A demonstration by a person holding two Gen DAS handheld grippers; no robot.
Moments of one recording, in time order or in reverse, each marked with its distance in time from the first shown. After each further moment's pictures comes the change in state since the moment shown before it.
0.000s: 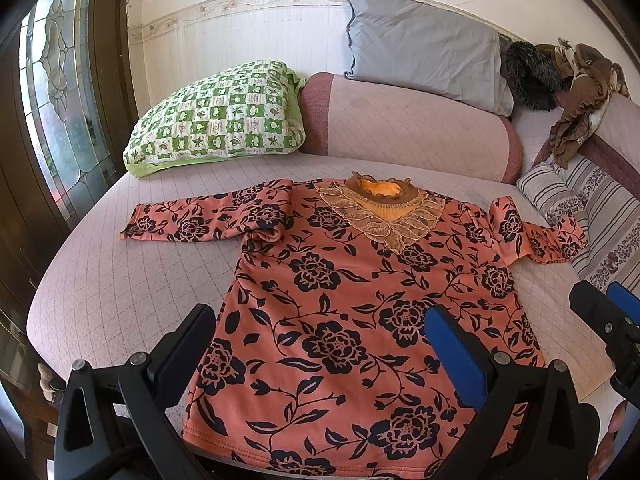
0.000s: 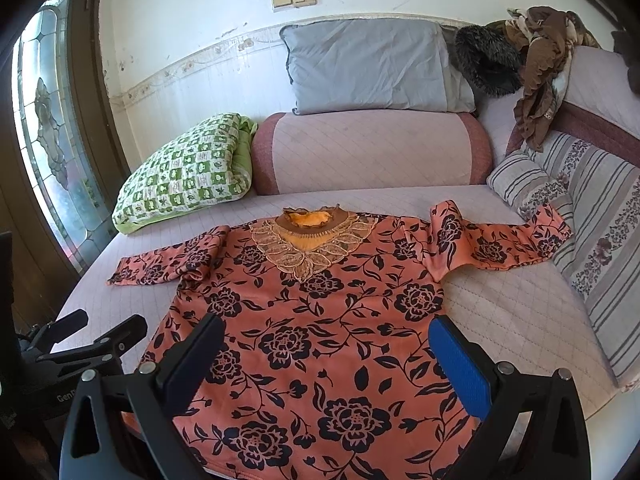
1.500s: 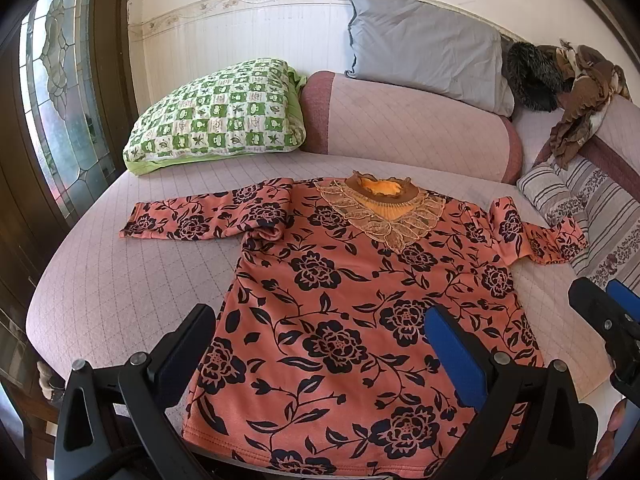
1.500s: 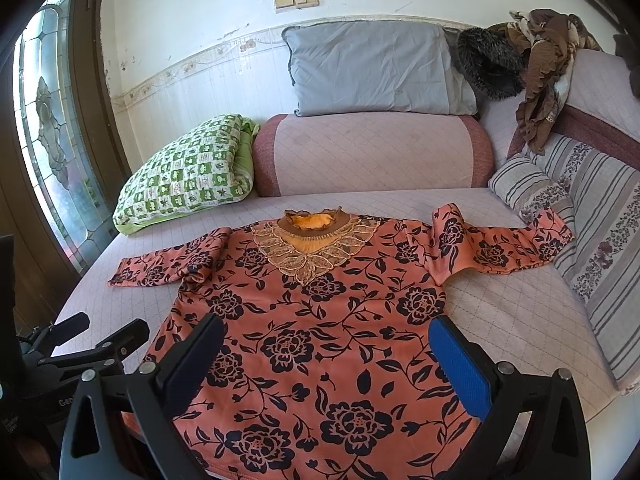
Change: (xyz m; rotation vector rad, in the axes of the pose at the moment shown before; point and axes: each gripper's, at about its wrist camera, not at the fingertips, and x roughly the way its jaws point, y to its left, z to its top) left arm 0.002 0.000 -0.001 -0.005 0.004 0.002; right arm 0.001 0.005 0.003 -0.008 -0.003 -0.003
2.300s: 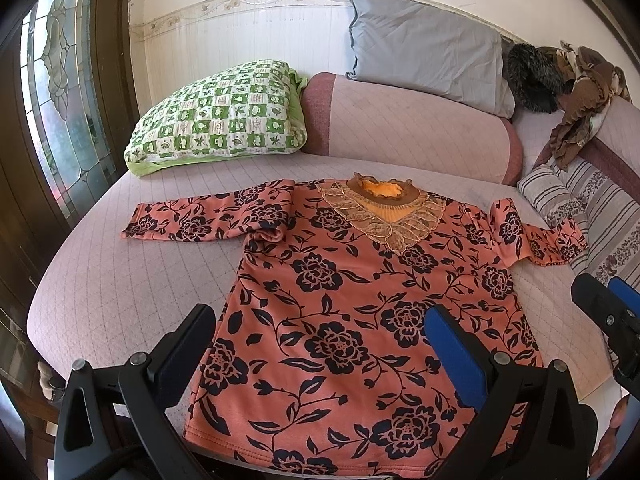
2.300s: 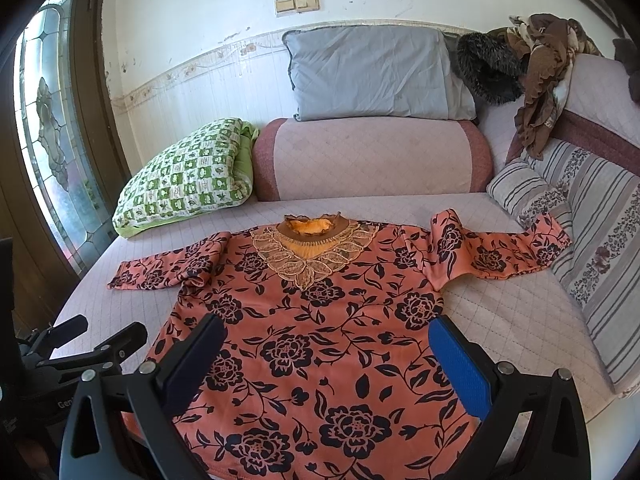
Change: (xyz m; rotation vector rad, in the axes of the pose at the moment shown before) left arm -0.005 0.004 0.004 -0.007 0.001 -0.006; right arm -0.003 0.000 0.003 -0.004 -0.012 -0.003
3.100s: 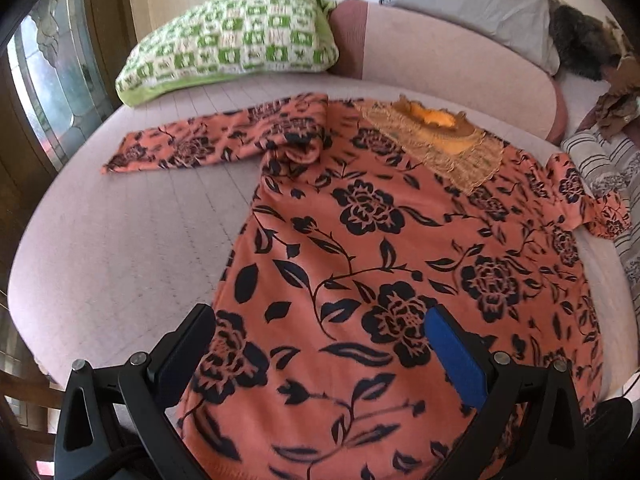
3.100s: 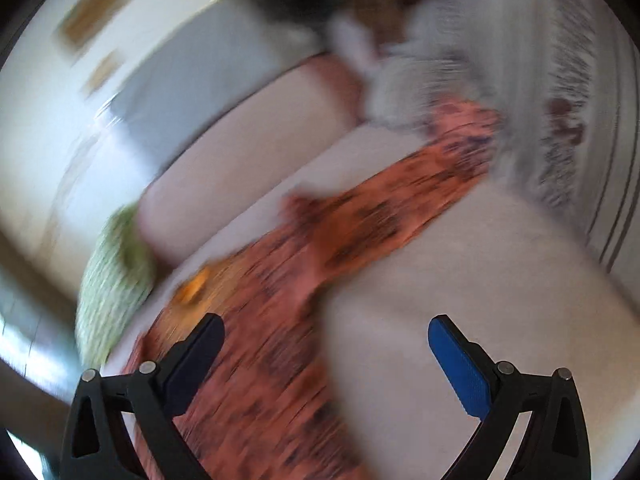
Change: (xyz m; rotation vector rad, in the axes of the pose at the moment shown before) left arm 0.121 0.043 -0.031 -0.039 0.225 0.039; right arm 0.127 -0.312 0.008 0.652 0.052 -0.076
